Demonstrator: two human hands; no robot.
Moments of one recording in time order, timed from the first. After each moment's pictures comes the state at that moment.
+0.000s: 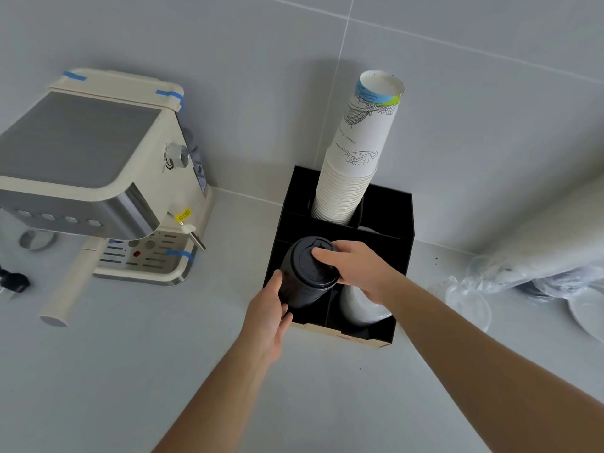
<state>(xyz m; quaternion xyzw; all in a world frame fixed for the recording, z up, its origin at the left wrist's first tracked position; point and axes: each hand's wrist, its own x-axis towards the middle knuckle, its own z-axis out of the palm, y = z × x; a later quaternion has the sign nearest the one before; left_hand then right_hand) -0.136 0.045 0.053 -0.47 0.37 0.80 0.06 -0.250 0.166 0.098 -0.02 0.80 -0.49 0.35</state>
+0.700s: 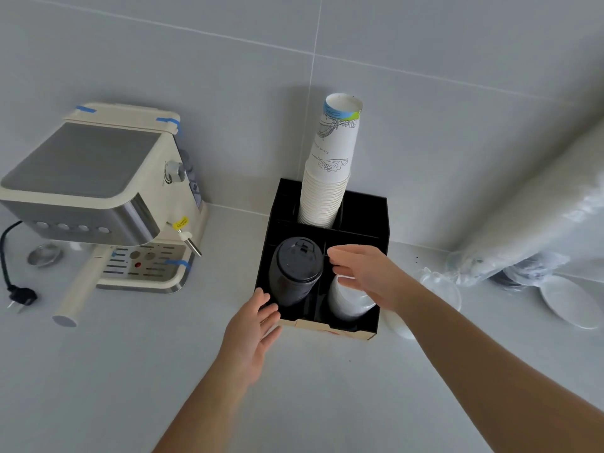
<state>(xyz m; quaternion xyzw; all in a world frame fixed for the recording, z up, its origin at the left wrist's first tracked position) -0.083 0.051 0.077 -0.40 0.41 0.82 0.04 -0.209 0.209 0.149 0.01 0.78 -0.54 0.33</state>
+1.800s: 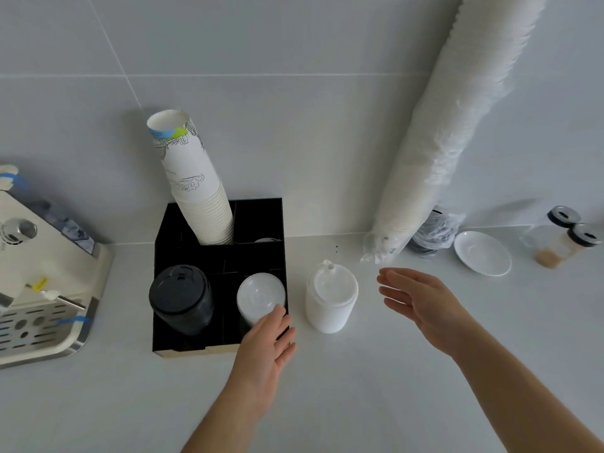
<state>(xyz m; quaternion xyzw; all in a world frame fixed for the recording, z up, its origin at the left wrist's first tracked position) -0.129 0.223 0.094 -0.31 0.49 0.80 0.14 -0.206 0.463 0.129 0.20 0.67 -0.69 0.17</state>
